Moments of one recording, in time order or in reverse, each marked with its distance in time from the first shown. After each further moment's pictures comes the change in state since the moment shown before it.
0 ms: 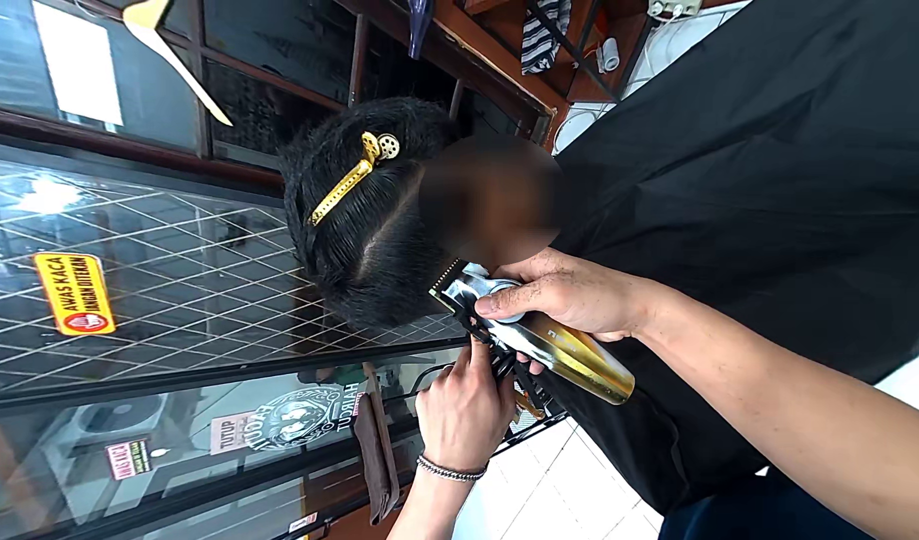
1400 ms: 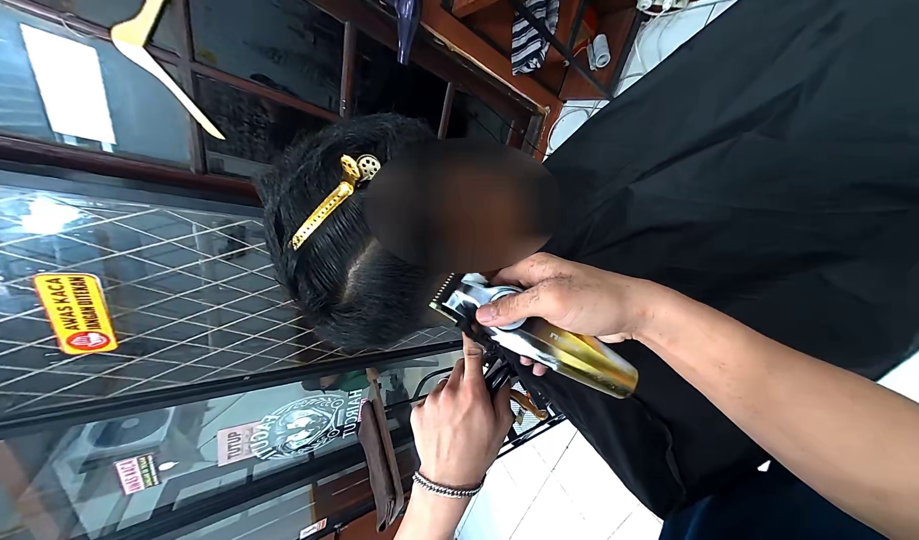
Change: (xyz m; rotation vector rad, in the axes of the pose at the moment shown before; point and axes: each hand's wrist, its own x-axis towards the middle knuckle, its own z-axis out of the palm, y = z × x) left_hand 0.000 0.003 0.001 -0.003 -0.011 -0.001; right_hand -0.006 -0.001 -0.013 -0.033 0.008 0.023
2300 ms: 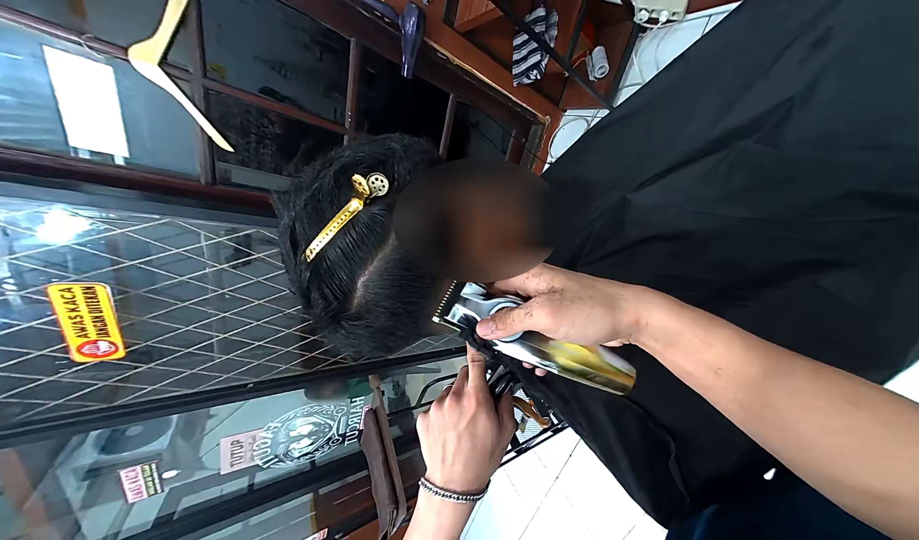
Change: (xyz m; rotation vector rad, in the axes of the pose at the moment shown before) left_hand 0.000 0.001 0.001 0.001 0.000 -0.002; right_hand -0.003 -0.006 0.005 -0.156 0.029 0.001
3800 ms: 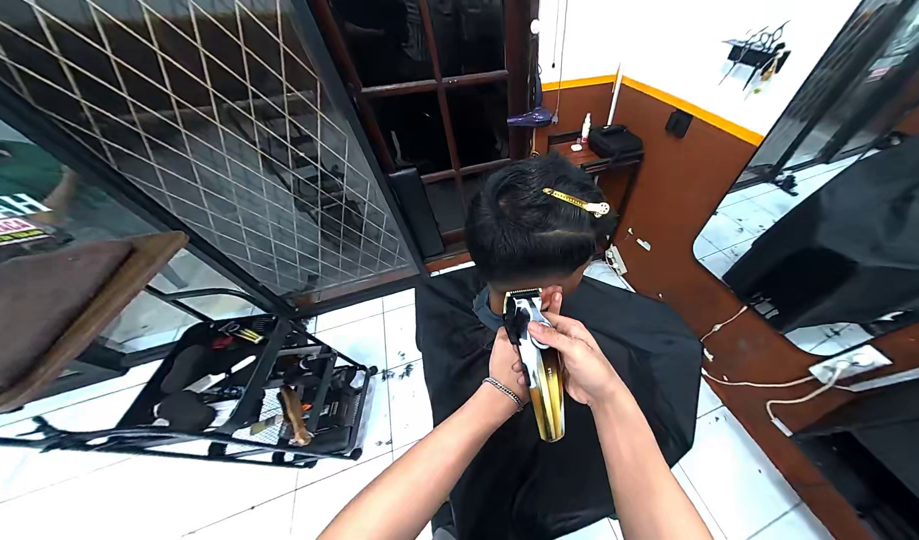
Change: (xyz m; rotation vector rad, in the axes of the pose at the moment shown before) left_hand 0.040 0.088 0.033 -0.995 0.058 -0.386; right_hand -0.009 -0.006 0.062 -0.093 0.186 0.117
